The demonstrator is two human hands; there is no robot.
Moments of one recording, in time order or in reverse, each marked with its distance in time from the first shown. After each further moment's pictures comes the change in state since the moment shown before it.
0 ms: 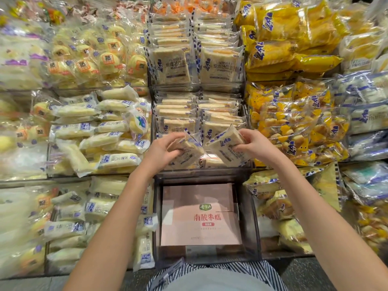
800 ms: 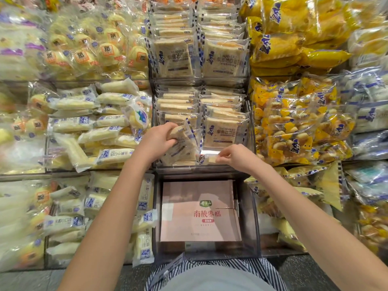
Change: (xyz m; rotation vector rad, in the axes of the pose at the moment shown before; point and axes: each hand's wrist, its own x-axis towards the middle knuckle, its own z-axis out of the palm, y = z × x) left_hand 0.013 0.021 -0.021 0.342 -0.066 -0.109; right_hand 0.008 0.002 0.054 -0.488 -0.176 0.018
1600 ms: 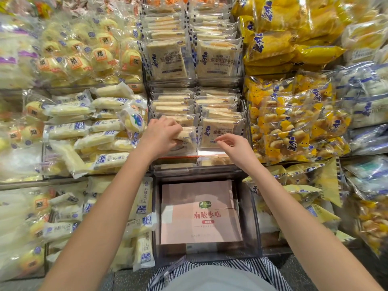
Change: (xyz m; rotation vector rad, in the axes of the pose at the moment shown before) left_hand 0.026 -0.001 0.007 0.464 0.023 0.264; right_hand -0.001 -0.005 0.001 0.513 0.367 -0.007
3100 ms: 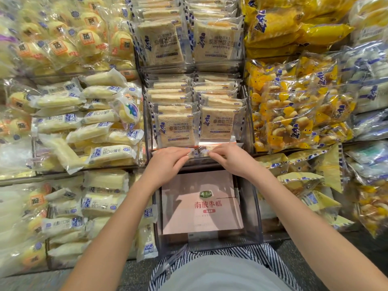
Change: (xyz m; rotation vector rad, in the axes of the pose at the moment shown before) left_hand -0.057 0.027 0.056 -0.405 -0.089 -0.010; right_hand -0.022 0.020 0.017 -0.433 -0.329 -0.094
